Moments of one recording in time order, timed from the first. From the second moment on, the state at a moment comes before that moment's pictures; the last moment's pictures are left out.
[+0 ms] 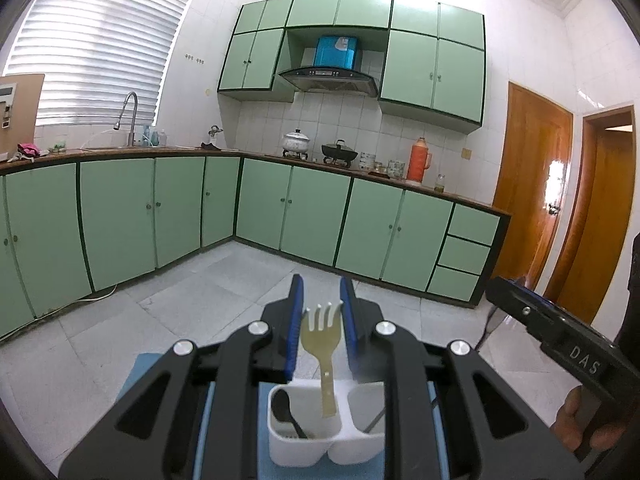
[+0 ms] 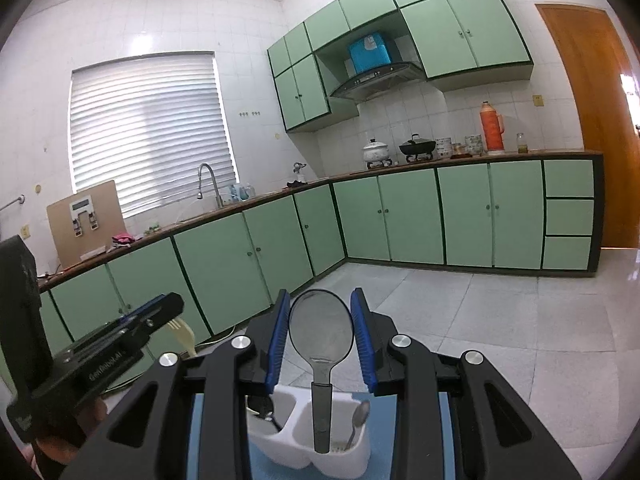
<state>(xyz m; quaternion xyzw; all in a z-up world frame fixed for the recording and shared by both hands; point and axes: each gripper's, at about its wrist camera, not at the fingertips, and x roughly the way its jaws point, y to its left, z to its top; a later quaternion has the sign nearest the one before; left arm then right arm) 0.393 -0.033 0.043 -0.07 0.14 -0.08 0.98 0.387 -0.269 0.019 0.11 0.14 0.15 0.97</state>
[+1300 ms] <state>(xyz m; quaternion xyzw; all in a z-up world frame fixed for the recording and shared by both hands) 0.397 -0.007 -0.045 -0.06 0.22 -0.06 0.97 0.363 -0.279 -0.057 0.11 0.18 0.12 0.97</state>
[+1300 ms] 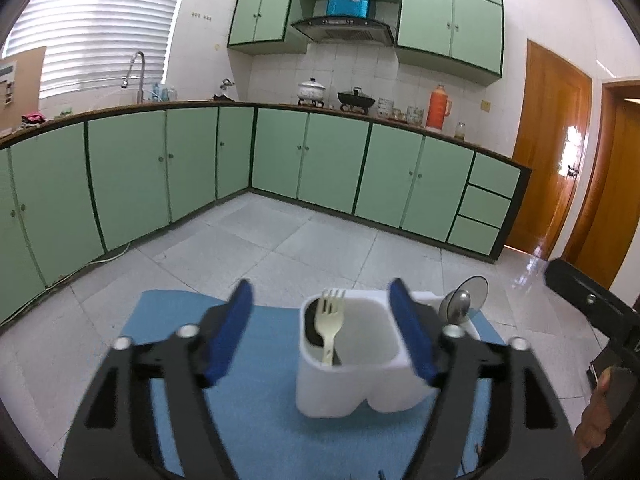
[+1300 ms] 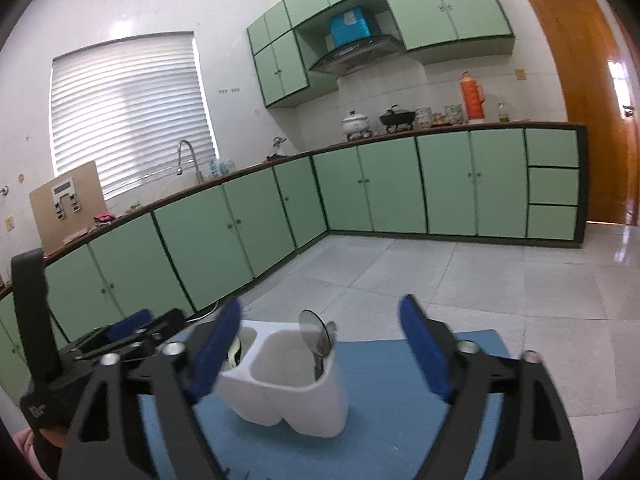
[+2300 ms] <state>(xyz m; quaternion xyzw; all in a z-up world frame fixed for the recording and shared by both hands) 0.164 0.018 -0.132 -0.02 0.34 -0.03 0.94 0.141 -0.283 -0.151 0.09 0.33 0.04 0.94</state>
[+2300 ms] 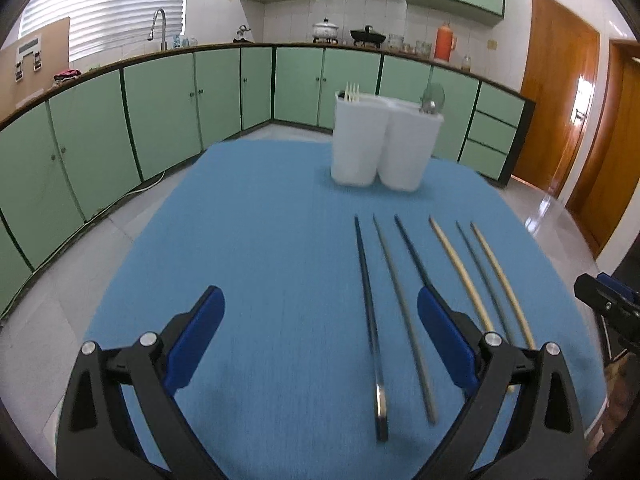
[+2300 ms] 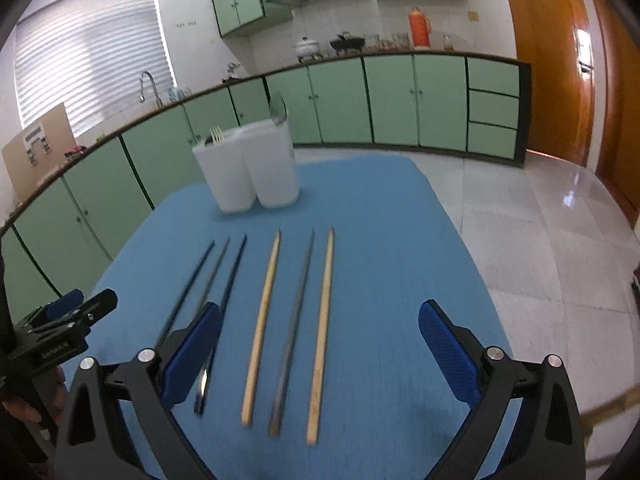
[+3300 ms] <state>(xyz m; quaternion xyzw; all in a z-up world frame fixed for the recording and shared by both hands) 0.134 0.000 -0.177 -0.01 0.40 -0.05 0.91 0.107 -0.261 -0.211 0.06 0.43 0.05 0.90</state>
